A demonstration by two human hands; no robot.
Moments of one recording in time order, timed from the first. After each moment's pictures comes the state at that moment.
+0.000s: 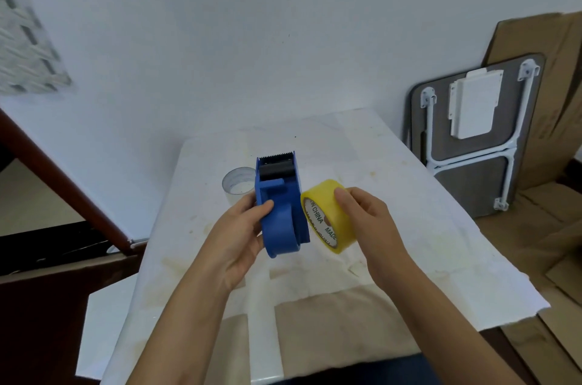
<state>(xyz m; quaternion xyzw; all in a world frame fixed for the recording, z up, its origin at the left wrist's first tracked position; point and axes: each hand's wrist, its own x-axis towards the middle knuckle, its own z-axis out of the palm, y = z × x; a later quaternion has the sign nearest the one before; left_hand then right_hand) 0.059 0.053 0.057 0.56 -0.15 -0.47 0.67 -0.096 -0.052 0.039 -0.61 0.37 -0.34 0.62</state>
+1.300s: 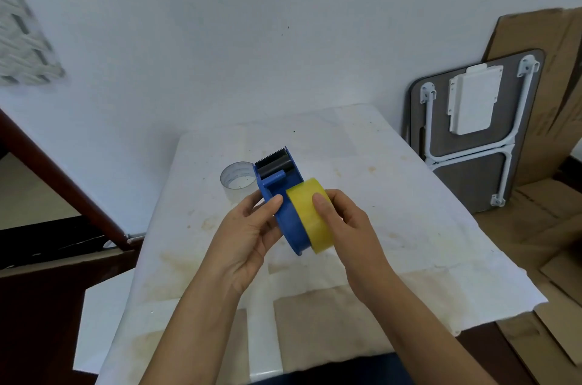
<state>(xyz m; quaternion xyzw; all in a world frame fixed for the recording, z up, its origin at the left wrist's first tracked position) 0.044 0.053 0.055 0.51 -0.11 -0.46 0.72 -0.084 -0.024 0.033 -0.62 0.31 -0.35 0.63</state>
